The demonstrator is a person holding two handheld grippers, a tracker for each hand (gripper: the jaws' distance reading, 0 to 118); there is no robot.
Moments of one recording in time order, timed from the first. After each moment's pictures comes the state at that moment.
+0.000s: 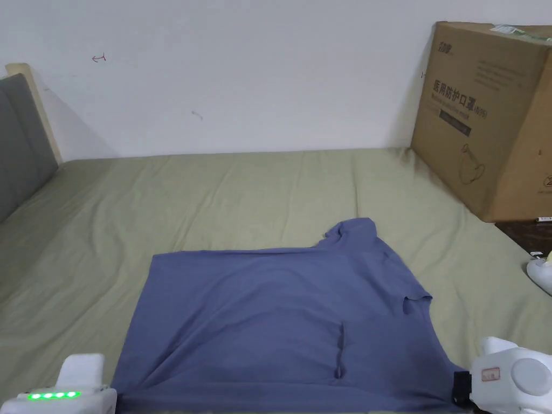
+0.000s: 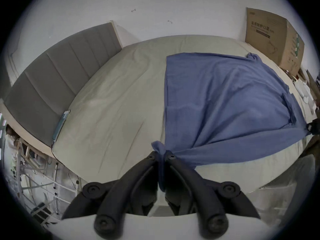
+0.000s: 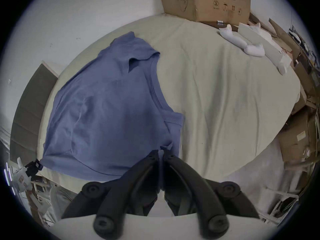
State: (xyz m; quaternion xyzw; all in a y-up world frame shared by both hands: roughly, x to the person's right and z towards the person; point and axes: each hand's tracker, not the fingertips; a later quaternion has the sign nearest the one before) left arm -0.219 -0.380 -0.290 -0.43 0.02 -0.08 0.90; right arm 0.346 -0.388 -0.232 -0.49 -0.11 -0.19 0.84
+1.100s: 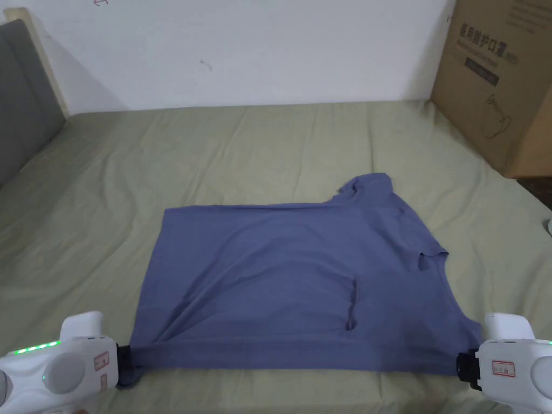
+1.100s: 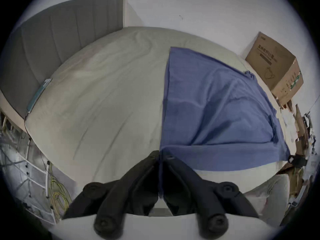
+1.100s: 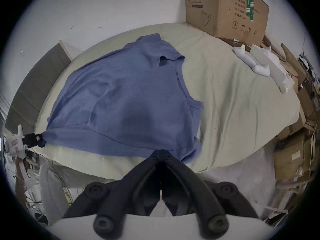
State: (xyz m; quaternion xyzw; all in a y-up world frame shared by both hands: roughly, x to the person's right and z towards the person) left arm -0.234 -0.397 -0.294 -0.48 -0.02 0.06 0.88; right arm 0.289 -0.367 -0.192 -0.48 -0.06 -0.12 0.87
